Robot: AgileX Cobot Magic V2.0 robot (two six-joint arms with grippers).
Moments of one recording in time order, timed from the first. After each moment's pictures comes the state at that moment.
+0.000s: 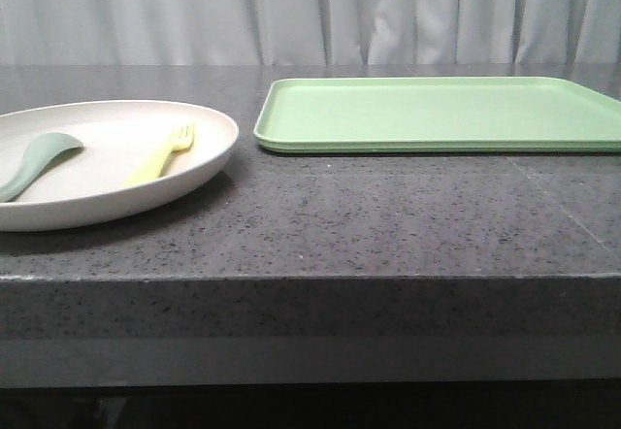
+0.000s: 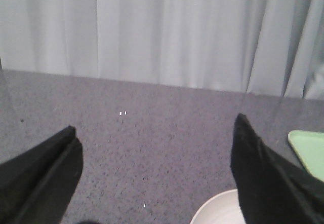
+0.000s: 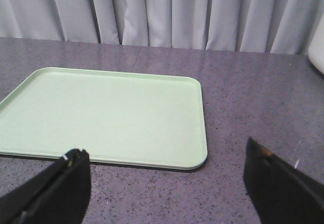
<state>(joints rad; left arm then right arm) 0.02 0.75 -0.74 0.05 0.24 -0.13 0.02 0.41 -0.53 0.06 0.36 -0.03</state>
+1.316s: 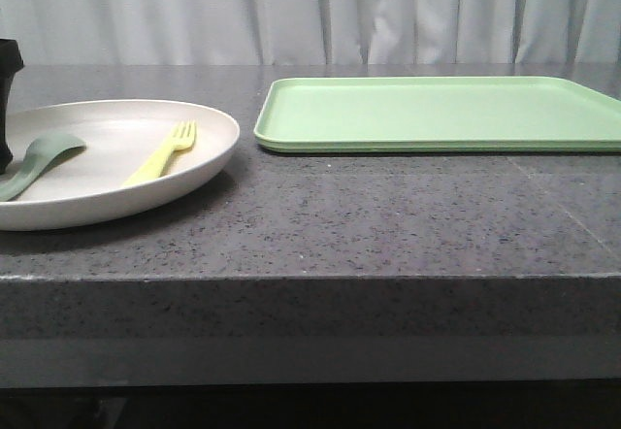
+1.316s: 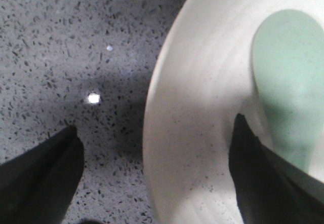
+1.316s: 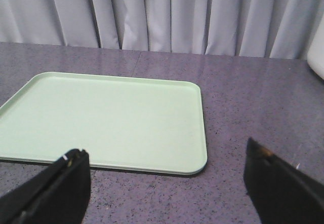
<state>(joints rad) -0.14 1.62 -1.25 0.04 1.04 -0.10 0.02 0.41 -0.53 0.06 0.34 -0.03</state>
